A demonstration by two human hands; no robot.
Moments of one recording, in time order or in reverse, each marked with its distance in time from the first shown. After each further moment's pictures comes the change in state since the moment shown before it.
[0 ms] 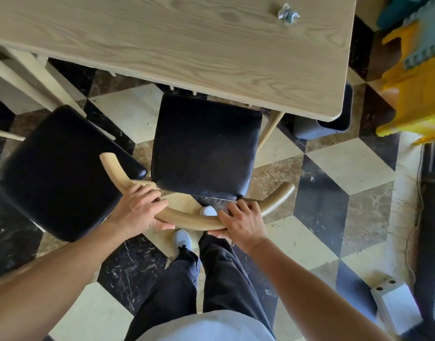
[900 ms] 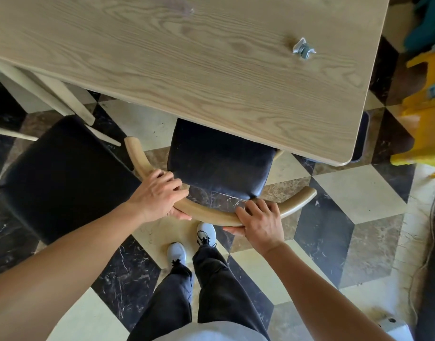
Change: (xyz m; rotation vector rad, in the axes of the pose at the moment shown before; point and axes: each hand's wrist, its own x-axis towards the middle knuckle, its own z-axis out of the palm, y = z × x) left_hand 0.127 -0.045 -0.002 0.033 -0.077 0.051; right_hand 0.073 0.103 -0.010 0.032 0.001 0.026
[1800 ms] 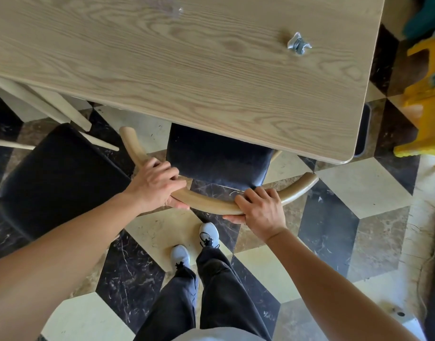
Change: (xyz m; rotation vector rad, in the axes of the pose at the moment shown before) left_hand 0.029 -0.032 -0.001 0.010 -0.011 0.020; right_hand 0.036 0.018 0.002 -0.007 0.111 -0.049
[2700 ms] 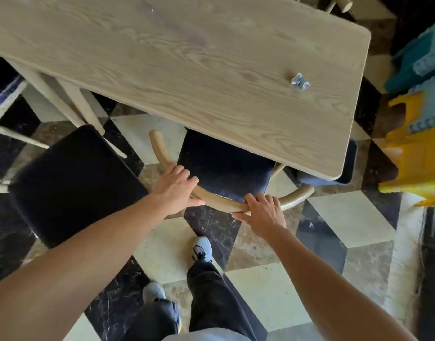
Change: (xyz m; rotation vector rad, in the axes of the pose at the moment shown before) left_hand 0.000 0.054 -0.059 0.069 -0.421 -0.403; right_hand 0.017 -0.021 -0.050 -0.008 -0.646 0.274
